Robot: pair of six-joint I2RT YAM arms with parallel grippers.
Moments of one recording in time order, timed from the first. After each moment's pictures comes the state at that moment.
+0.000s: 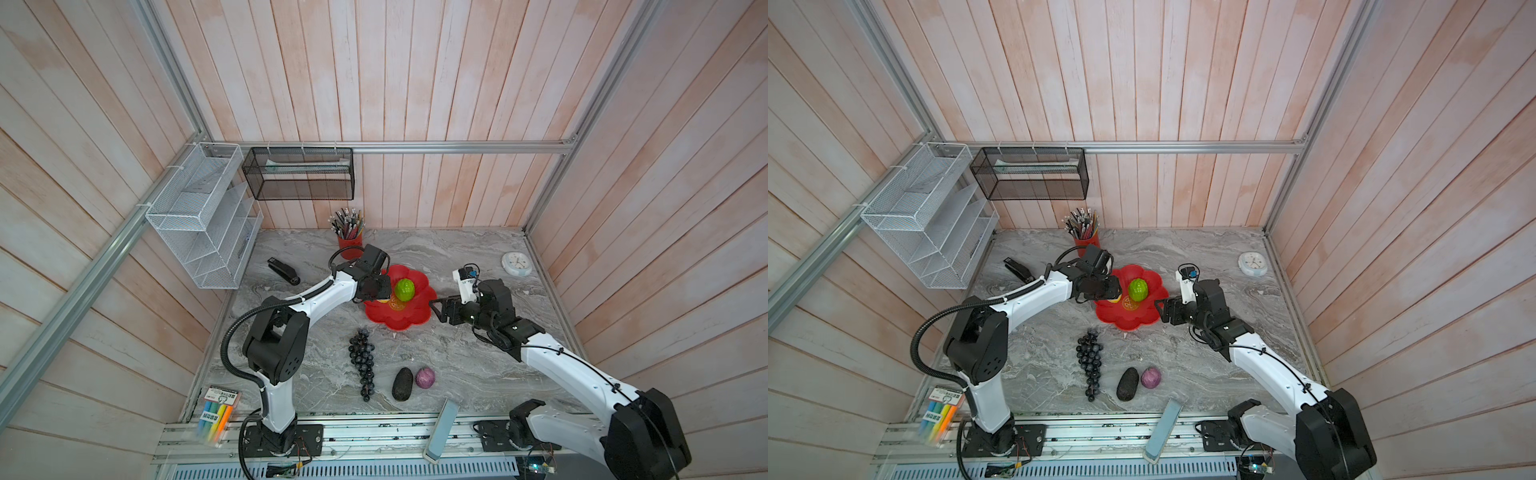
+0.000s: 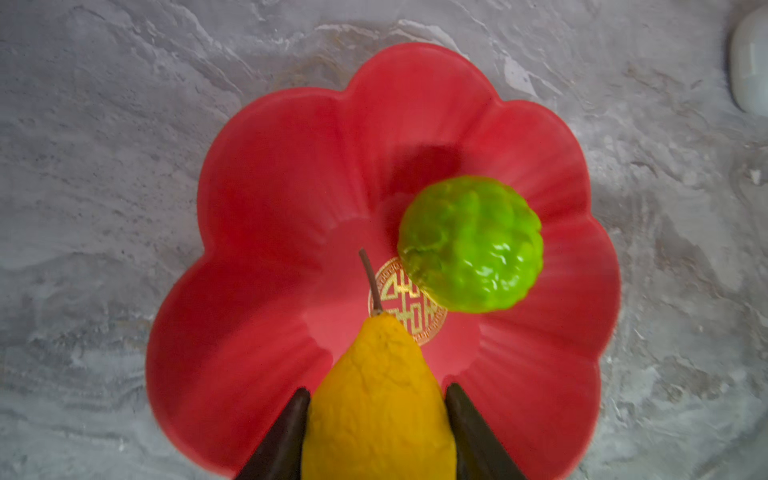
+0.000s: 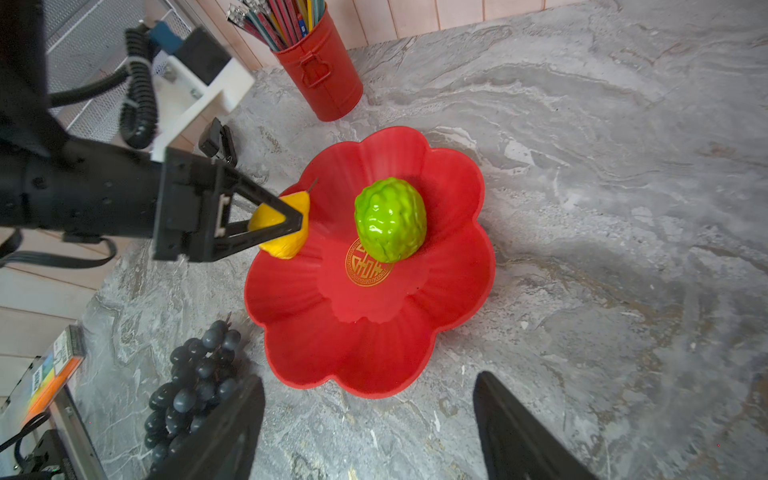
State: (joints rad) left arm -0.56 1.92 1.46 -0.55 0.07 -0.46; right arm 0.46 1.14 0.66 -0.07 -0.26 0.36
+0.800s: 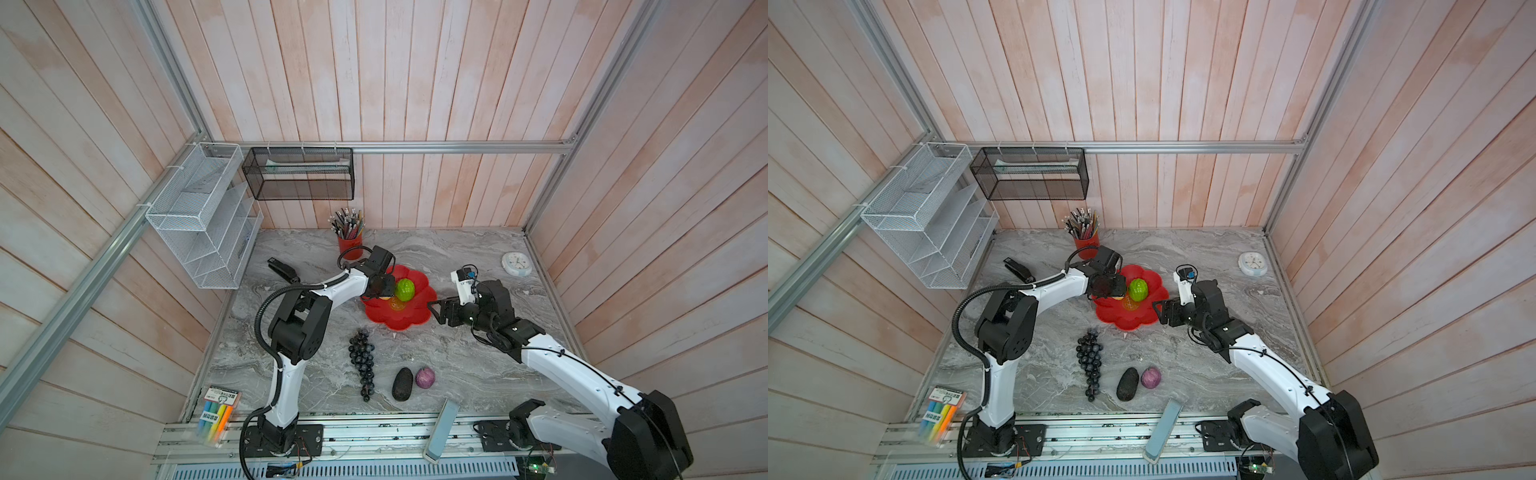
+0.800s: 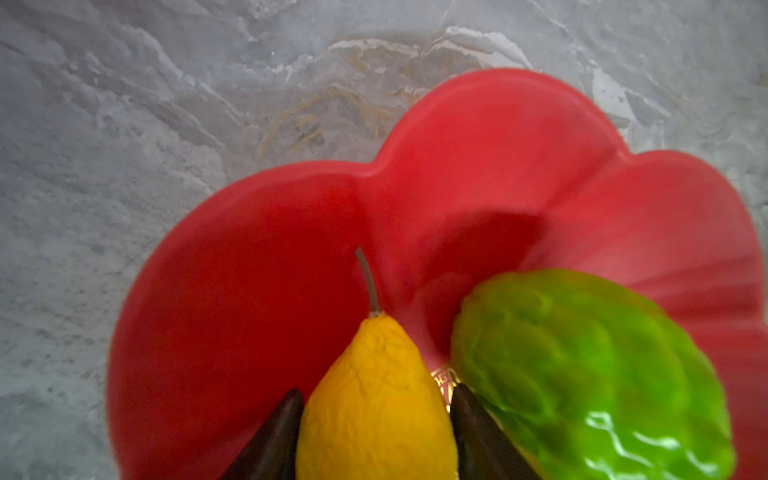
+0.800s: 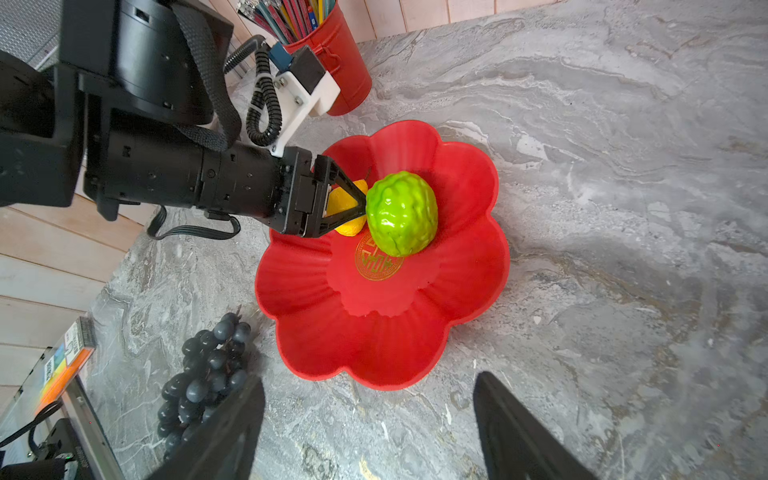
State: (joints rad) left arm -0.55 2.11 1.55 -0.47 0.03 -0.42; right arm 0.48 1.12 0.67 -0.09 -0.25 0.37
